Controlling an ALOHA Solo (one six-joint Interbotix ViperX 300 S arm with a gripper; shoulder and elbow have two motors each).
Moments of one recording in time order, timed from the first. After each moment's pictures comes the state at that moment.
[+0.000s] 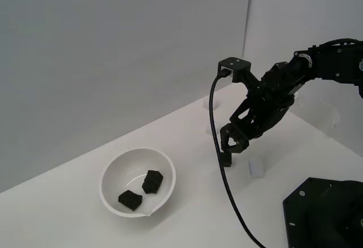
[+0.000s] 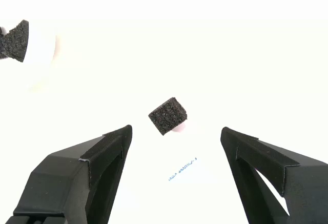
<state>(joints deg) -2.0 119.3 118.9 147.6 147.6 -16.0 43.2 13.9</state>
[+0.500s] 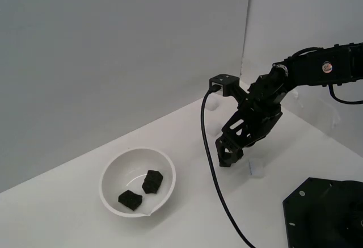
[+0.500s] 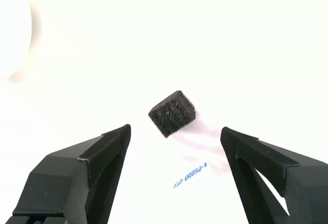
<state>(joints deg) -3.1 110.6 110.1 147.0 147.0 -17.6 42.2 14.9</state>
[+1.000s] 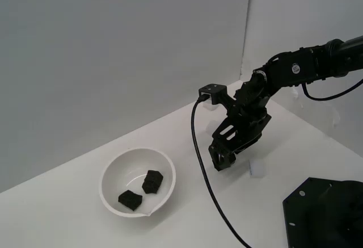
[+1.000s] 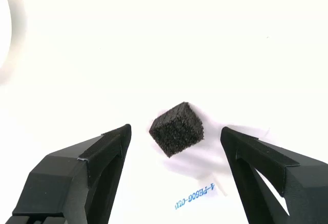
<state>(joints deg) -4.9 102.7 102.3 144.5 144.6 -17.6 41.3 15.6</state>
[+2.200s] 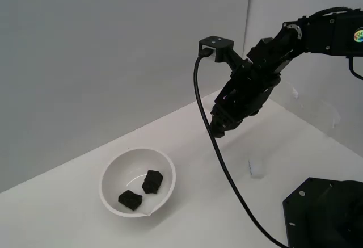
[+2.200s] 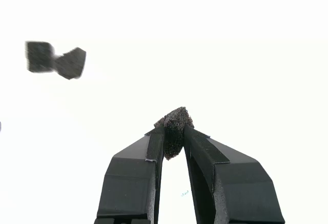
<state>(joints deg) -6.0 119.2 118.7 138.4 138.7 -17.1 47.6 15.0</state>
